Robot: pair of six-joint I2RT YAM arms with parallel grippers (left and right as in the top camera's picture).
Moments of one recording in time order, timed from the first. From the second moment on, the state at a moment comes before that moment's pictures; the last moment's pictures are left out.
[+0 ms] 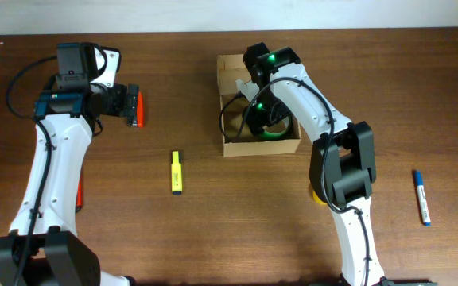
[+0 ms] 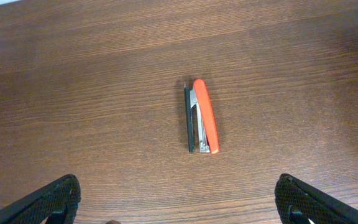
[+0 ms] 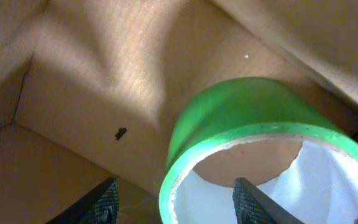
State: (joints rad) left arm 0.06 1.65 1.46 -0.74 -0.05 0.22; right arm 0.38 2.40 2.14 -1.36 -0.07 -0.22
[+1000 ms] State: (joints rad) left arm 0.06 1.65 1.46 -0.74 -0.05 0.23; right arm 0.03 1.61 1.98 -1.43 -0.02 -0.13
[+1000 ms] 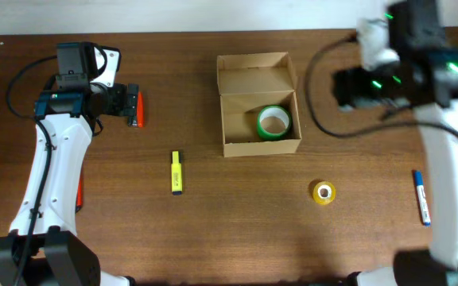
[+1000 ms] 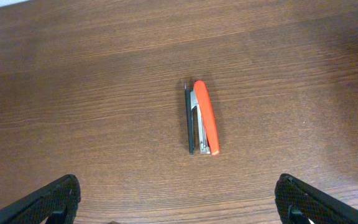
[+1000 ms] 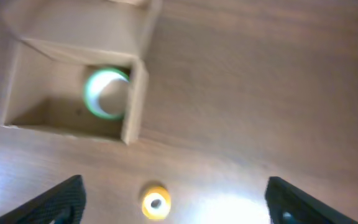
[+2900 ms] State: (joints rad) left arm 0.14 1.71 1.46 -0.65 -0.13 0.23; right arm -0.74 1.68 1.20 -1.00 0.02 -0.46
